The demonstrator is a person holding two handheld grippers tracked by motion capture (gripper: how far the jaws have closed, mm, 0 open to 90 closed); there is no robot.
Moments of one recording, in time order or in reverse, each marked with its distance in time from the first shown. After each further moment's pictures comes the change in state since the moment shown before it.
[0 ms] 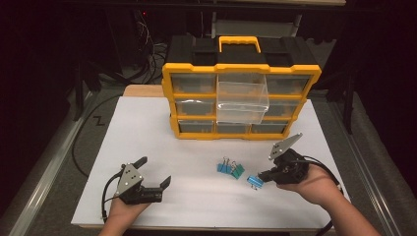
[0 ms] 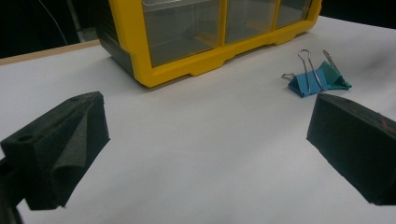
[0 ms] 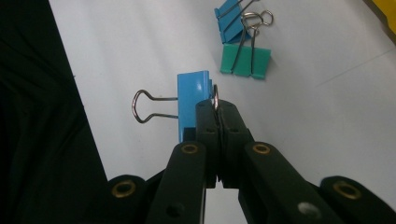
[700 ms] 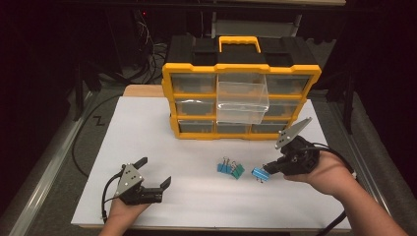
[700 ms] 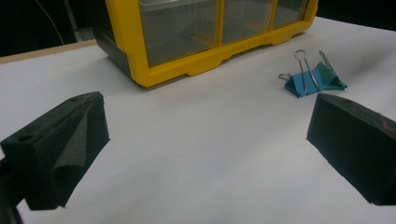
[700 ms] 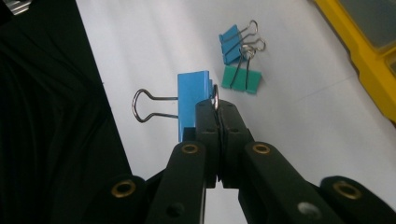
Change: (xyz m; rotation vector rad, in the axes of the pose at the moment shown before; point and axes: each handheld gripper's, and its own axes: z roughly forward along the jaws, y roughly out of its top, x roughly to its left) left arm -0.001 0.000 -0.001 -0.007 -0.011 0.002; right arm 0.007 0.028 -0.049 0.019 0.003 -0.053
